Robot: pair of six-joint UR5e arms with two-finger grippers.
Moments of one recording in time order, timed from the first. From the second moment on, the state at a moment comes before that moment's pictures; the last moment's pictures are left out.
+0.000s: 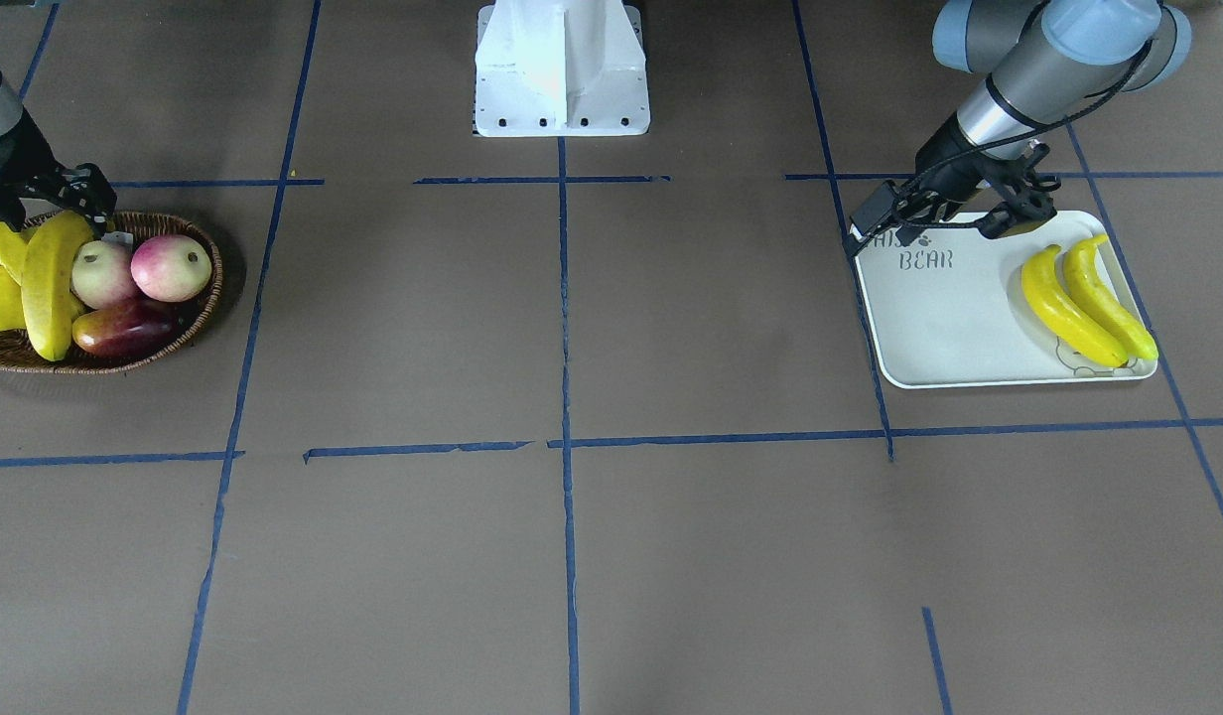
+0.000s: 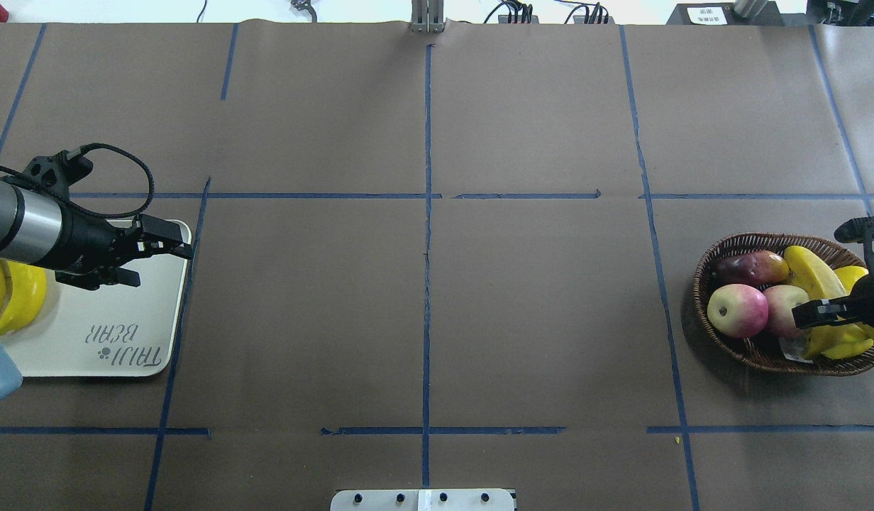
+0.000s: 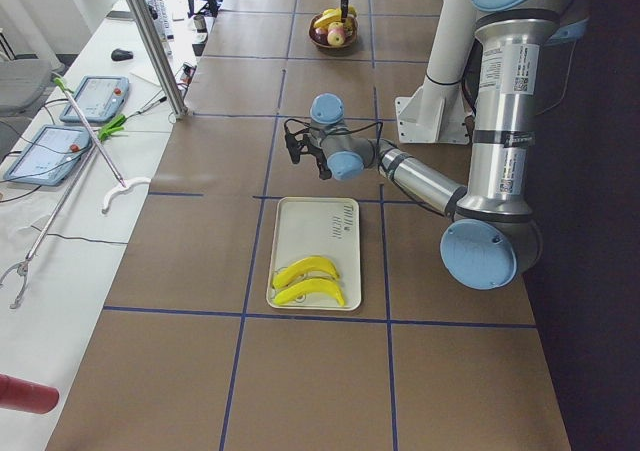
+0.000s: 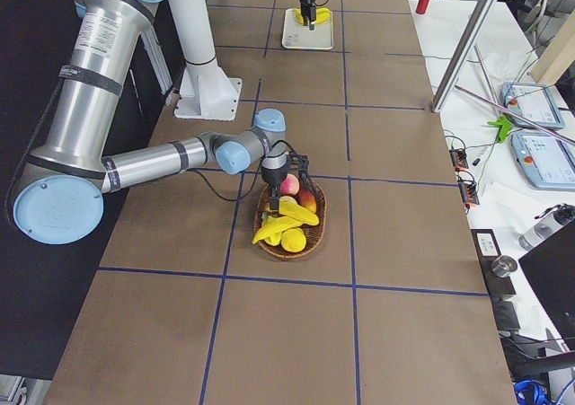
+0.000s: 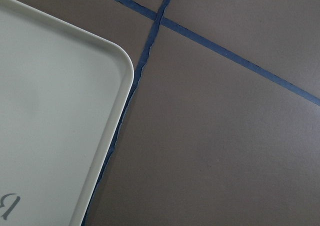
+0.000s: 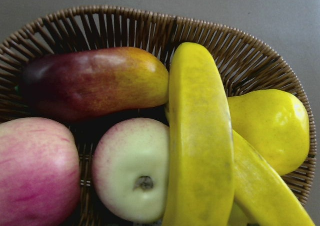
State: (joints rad) left arm -0.80 -1.60 -1.95 -2.17 -2.15 -1.51; right arm 0.78 -1.90 2.09 -1.30 1.93 0.85
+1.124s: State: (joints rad) left arm -0.80 -1.59 -1.95 -2.17 -2.15 -1.51; right arm 0.75 -1.90 2.05 -1.31 1.87 0.83
